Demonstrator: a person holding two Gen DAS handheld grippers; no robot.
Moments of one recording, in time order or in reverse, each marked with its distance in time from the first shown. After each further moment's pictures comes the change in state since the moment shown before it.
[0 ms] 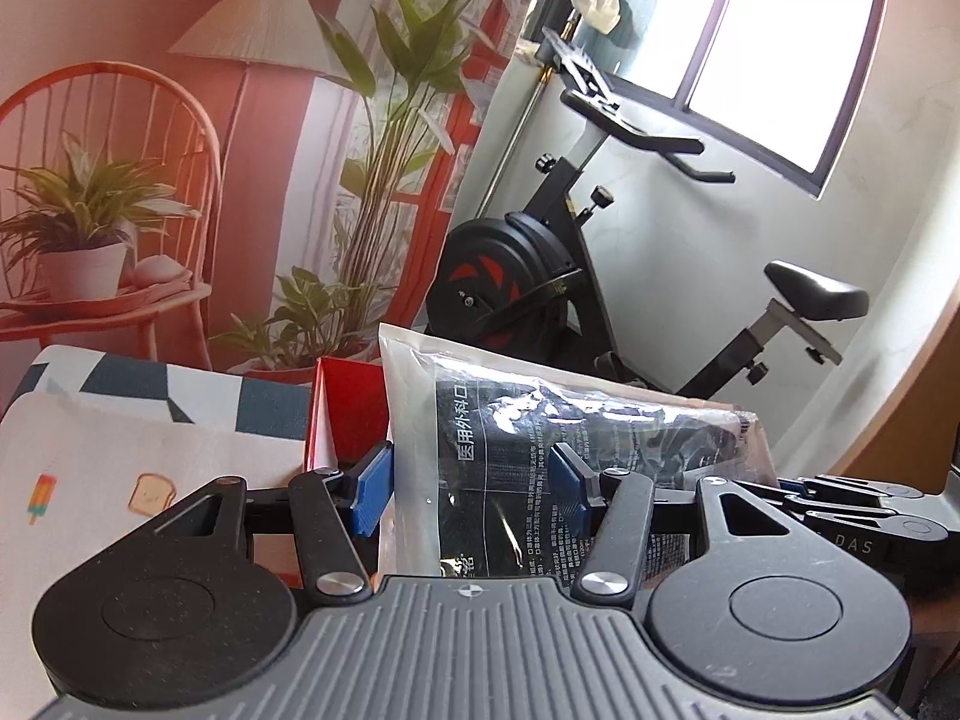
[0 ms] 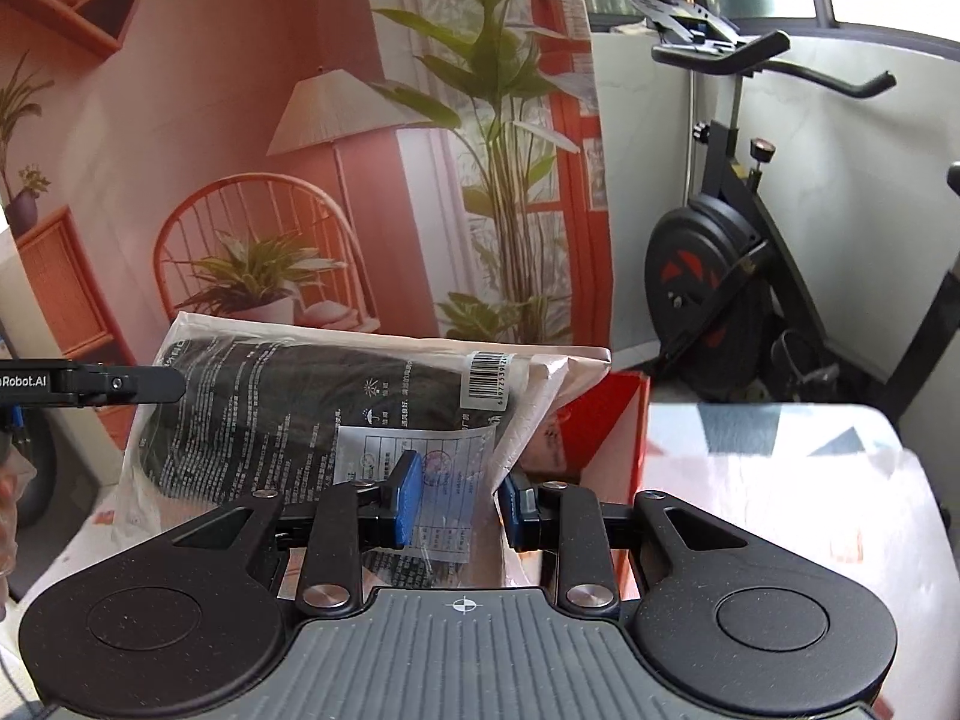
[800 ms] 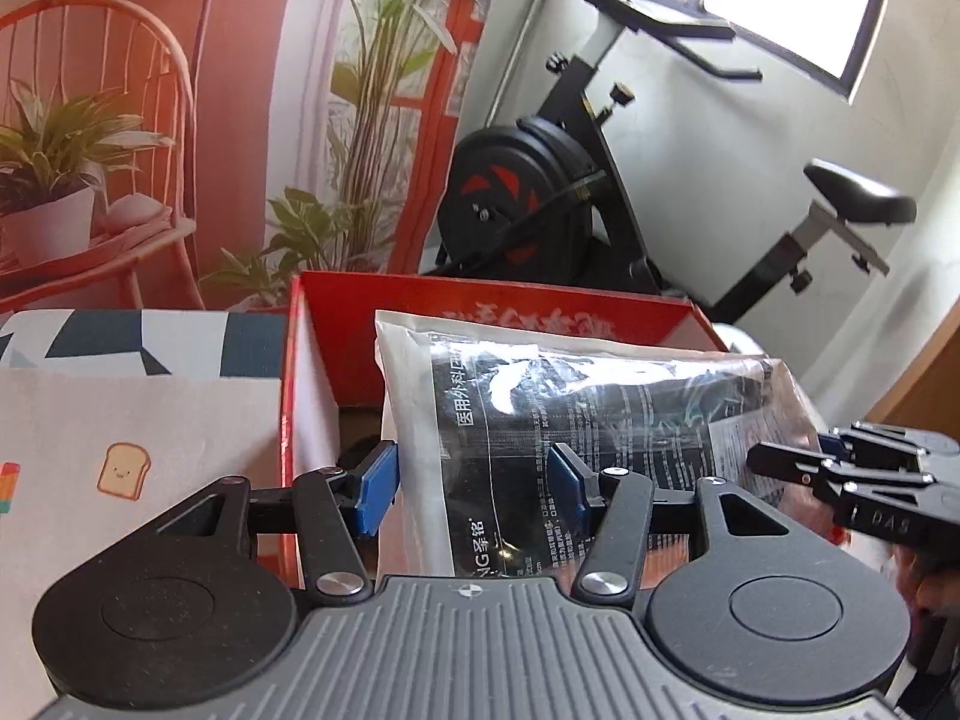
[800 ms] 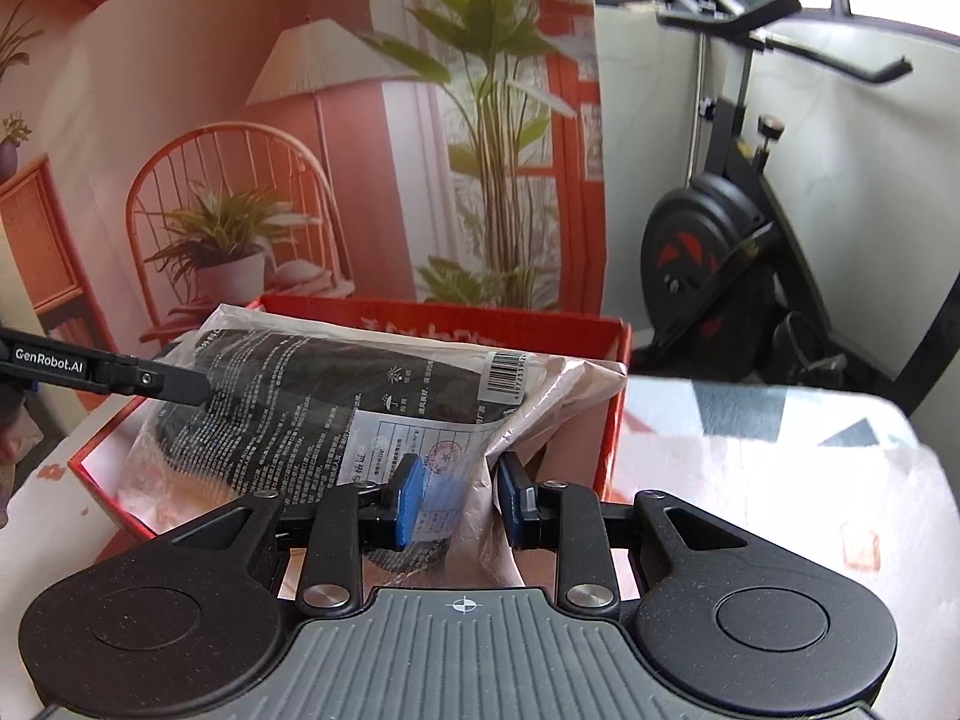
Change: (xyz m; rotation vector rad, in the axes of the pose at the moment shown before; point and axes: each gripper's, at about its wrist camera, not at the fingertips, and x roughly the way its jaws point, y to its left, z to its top) left arm 0.069 0.017 -0.015 0.068 0.181 0.023; right arm 0.056 -0.026 -0.037 -0.050 0.047 -0.009
